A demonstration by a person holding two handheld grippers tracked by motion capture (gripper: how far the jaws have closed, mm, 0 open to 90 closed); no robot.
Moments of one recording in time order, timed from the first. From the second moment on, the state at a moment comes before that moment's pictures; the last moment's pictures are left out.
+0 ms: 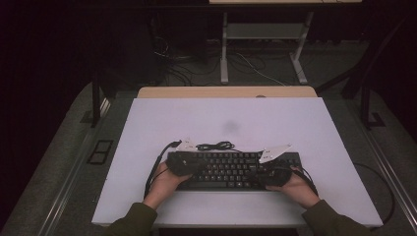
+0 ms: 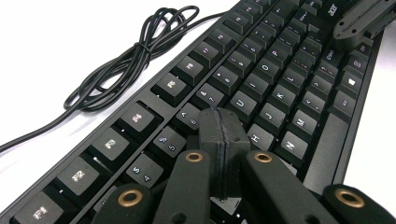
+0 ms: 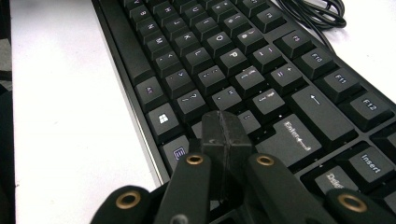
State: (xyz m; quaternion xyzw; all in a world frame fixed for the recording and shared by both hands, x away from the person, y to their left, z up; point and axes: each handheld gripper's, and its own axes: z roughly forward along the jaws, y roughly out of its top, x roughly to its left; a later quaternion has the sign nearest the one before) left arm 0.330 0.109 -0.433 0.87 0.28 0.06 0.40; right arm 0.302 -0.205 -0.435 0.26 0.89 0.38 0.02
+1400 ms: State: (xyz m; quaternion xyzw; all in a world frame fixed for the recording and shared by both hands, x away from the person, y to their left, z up) left arm 0.300 0.147 -0.425 0.84 0.31 0.07 0.45; right arm 0.301 -0.204 -0.434 0.26 0.89 0.38 0.03
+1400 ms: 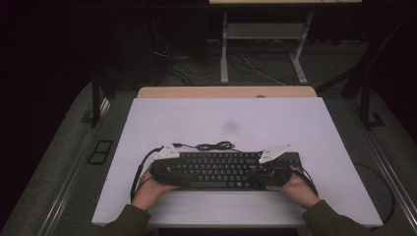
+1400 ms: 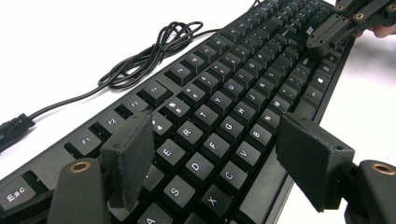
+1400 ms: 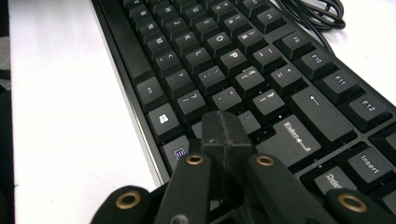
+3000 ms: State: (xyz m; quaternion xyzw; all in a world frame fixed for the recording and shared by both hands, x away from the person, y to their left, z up) left arm 0.305 0.152 -0.427 0.83 0.33 0.09 0.44; right arm 0.331 -0.166 -0.425 0.29 0.84 0.46 0.00
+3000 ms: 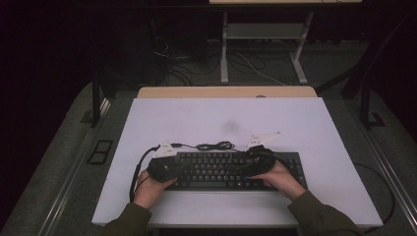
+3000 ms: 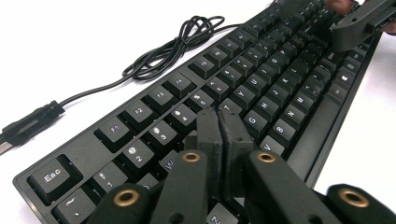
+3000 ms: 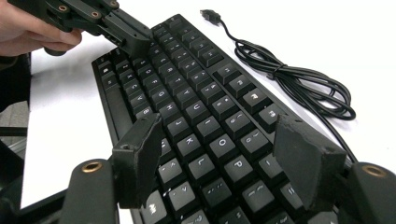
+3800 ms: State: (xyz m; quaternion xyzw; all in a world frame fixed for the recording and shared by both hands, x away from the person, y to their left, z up) left arm 0.318 0.145 -0.435 0.84 0.33 0.10 0.41; right arm 0.332 -0.158 -0.425 0.29 0.84 0.46 0.01
